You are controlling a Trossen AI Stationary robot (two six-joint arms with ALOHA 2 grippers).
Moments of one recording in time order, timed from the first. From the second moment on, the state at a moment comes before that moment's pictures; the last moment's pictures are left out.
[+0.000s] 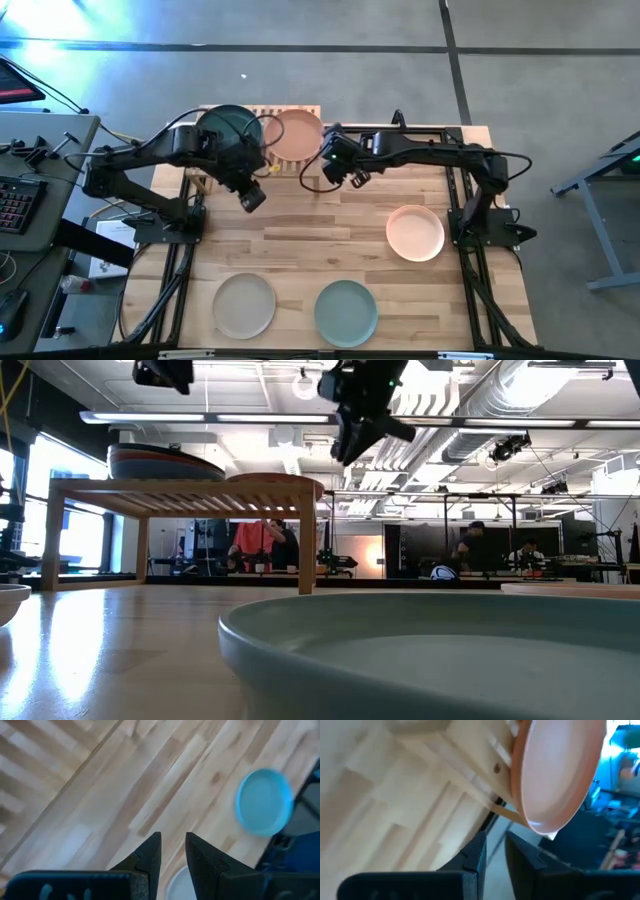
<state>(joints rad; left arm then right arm) 0.10 1.30 1.50 -1.34 0.07 -0.58 -0.16 1.82 1.73 -0.91 0.45 -1.01</state>
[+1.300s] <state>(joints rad) -0.57 1.30 0.96 -1.01 0.01 -0.55 0.27 1.67 1.73 -1.09 0.38 0.29</state>
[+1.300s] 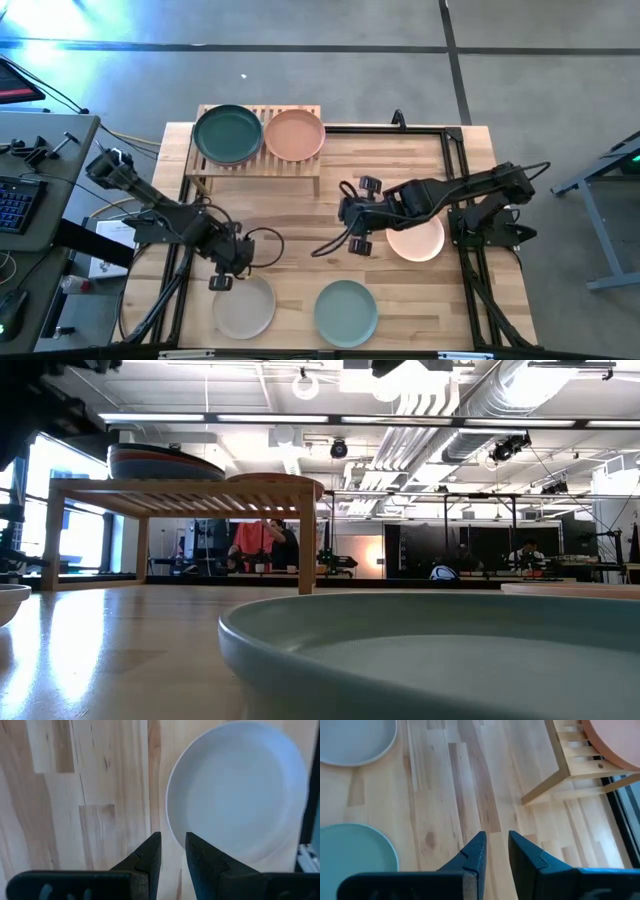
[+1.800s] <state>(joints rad) -0.60 1.30 0.77 -0.78 0.01 -0.66 0.28 1.67 1.73 -1.08 0.38 0.31</state>
